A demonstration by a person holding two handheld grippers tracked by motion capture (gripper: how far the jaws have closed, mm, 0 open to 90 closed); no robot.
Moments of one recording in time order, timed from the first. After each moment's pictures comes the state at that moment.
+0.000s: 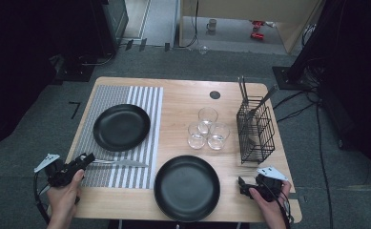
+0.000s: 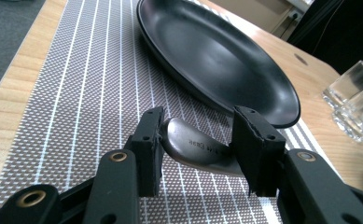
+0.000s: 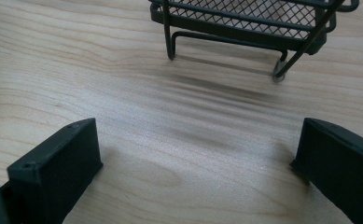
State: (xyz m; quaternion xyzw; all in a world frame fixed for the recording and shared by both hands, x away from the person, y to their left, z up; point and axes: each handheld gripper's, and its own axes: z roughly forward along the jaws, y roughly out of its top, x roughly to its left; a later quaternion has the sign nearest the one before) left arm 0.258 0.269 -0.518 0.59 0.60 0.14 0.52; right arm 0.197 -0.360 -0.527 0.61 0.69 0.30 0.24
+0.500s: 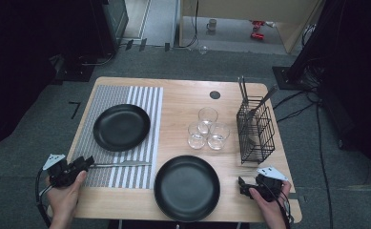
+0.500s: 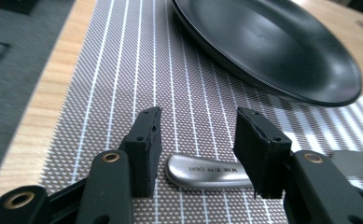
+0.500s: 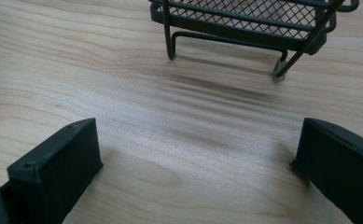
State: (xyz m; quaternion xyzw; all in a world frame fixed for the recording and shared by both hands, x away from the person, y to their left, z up) left arm 0.258 0.257 -0.517 0.62 0.62 0.20 0.43; right arm 0.197 -0.360 -0.527 0.61 0.69 0.30 0.24
